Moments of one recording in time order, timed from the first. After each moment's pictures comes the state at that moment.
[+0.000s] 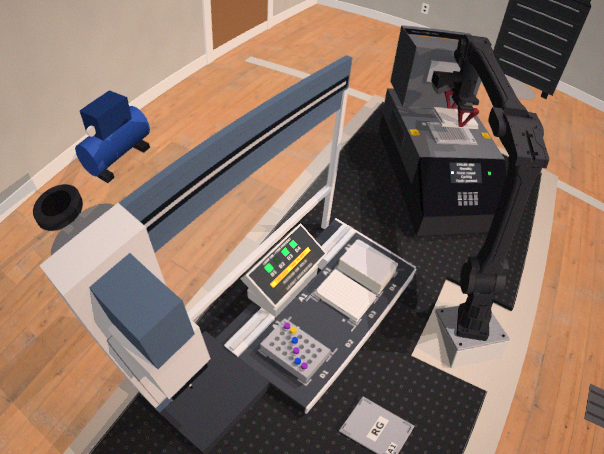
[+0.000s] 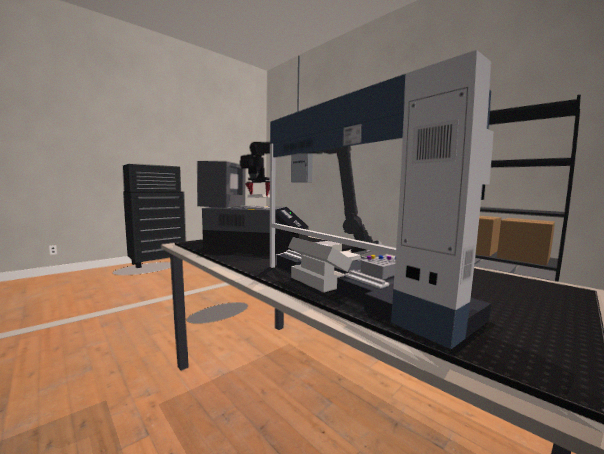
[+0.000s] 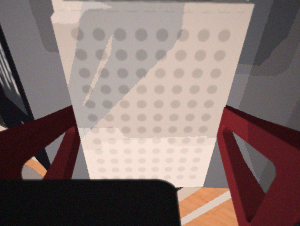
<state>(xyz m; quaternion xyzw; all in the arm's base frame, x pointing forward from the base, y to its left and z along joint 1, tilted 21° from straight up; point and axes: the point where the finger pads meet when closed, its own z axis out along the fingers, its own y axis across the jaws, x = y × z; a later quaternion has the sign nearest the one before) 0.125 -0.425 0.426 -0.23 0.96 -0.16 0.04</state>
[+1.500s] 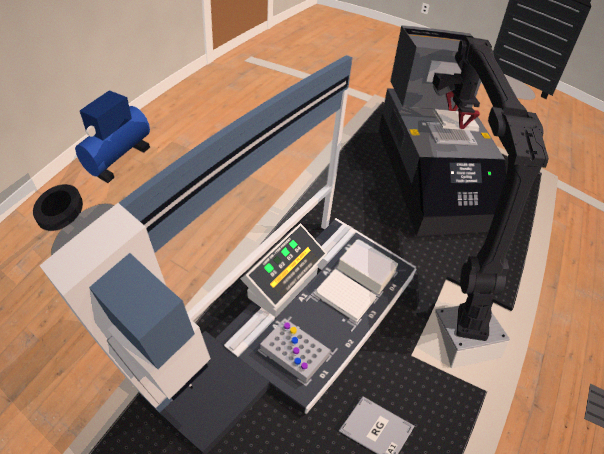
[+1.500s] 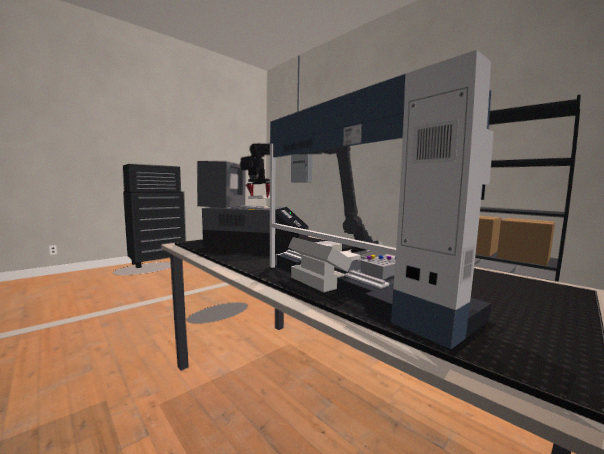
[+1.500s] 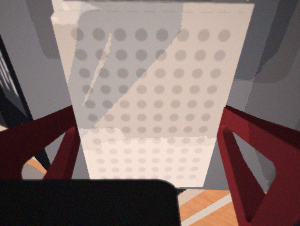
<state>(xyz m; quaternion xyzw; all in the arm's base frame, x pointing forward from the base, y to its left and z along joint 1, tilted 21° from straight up) 0.121 -0.428 0.419 -0.22 0.96 -0.15 0.04</state>
